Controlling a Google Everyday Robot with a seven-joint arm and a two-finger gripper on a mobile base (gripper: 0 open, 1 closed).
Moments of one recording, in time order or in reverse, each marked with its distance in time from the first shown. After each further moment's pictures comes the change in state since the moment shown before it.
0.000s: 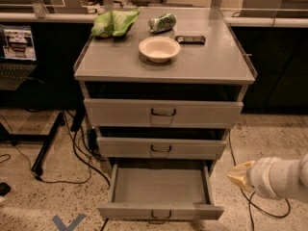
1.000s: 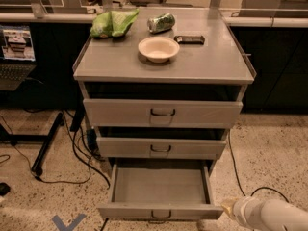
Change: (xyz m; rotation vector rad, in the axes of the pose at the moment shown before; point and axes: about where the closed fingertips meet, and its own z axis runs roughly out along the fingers) arm 0.168 -0.002 0.176 0.075 0.080 0.236
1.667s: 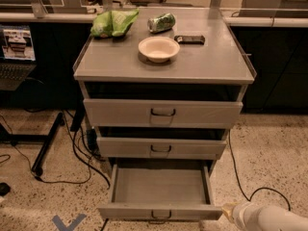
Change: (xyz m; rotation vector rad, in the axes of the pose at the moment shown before) arm 0.025 -0.009 0.037 0.020 -0.007 0.060
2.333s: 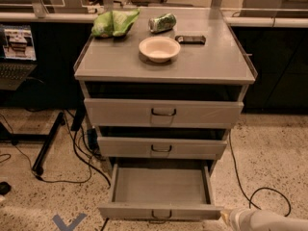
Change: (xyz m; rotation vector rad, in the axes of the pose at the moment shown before) arm 0.040 -0.016 0.059 0.027 0.028 0.133
